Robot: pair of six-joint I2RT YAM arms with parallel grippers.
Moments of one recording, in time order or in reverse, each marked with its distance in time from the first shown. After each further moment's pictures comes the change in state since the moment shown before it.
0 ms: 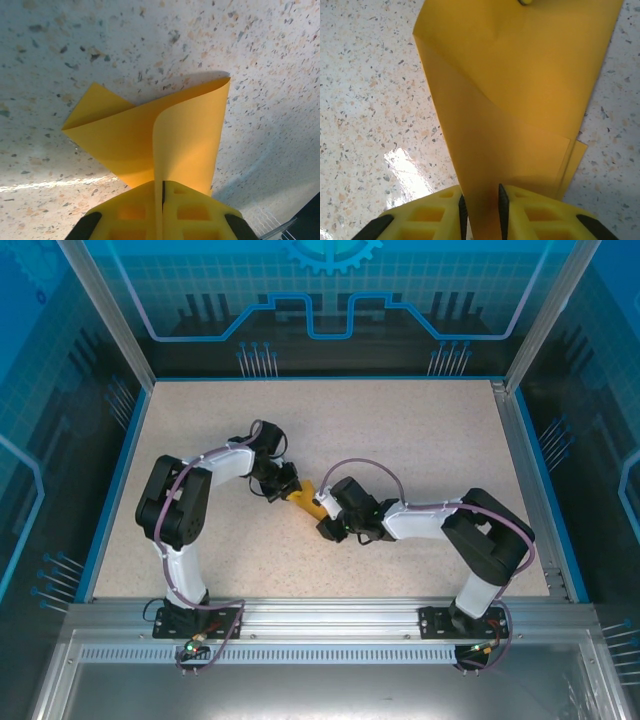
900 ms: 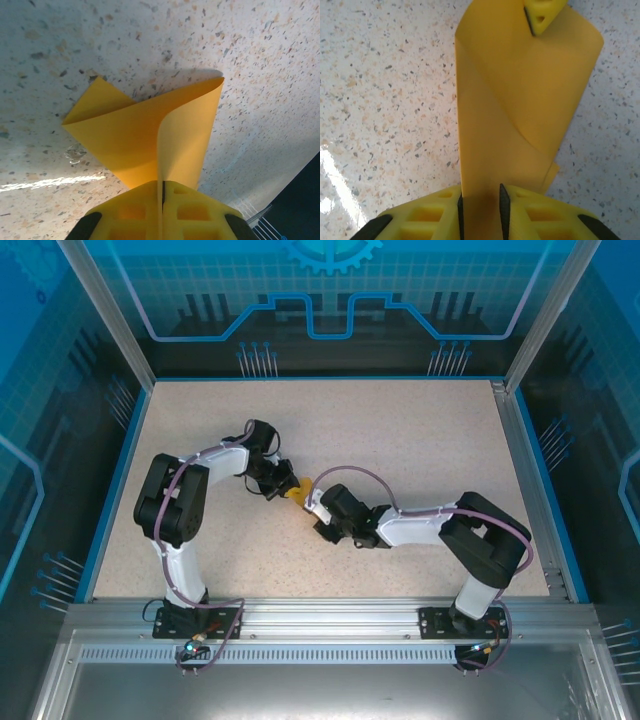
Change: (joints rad) left arm 0.045 0.011 -0.014 0.045 0.087 0.000; right arm 0.086 0.005 0.013 0.039 0.232 -0.176
